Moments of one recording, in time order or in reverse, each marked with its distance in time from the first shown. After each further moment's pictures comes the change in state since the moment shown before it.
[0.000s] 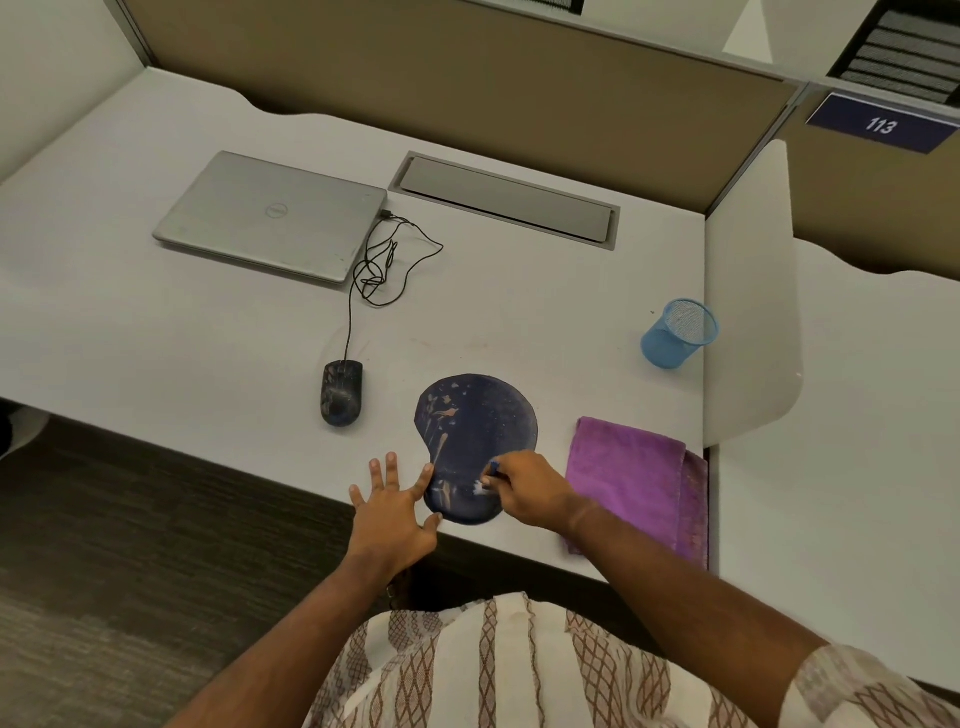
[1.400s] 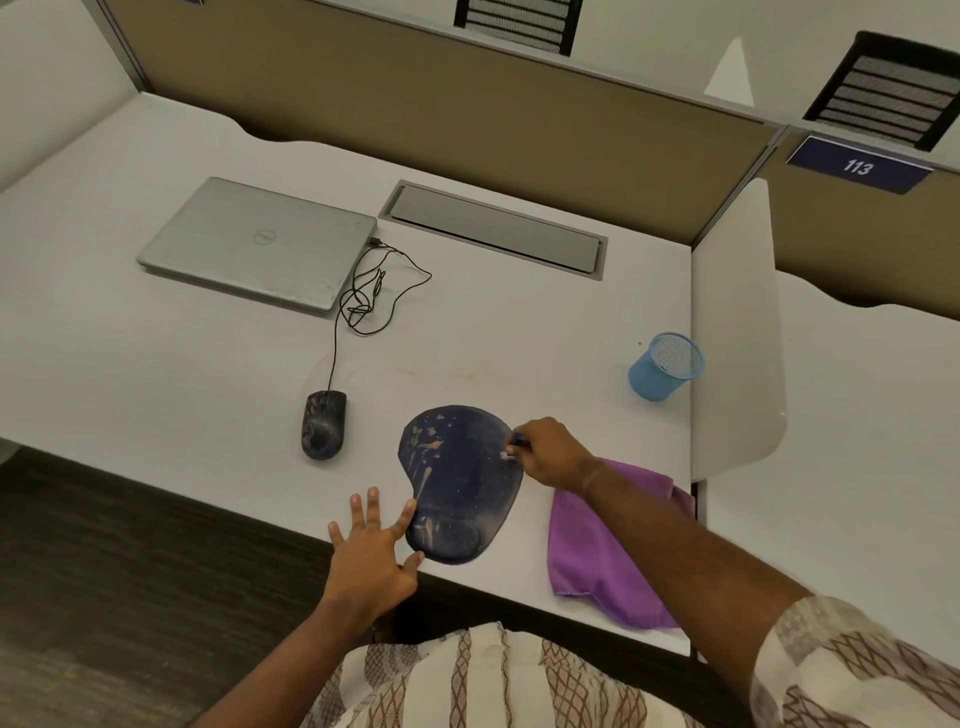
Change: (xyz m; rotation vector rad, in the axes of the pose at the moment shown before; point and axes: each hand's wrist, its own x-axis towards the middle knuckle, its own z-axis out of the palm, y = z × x) left_hand 0.002 0.001 0.003 0.011 -0.017 -0.015; right_hand 0.057 0.048 -0.080 -0.115 0.104 0.016
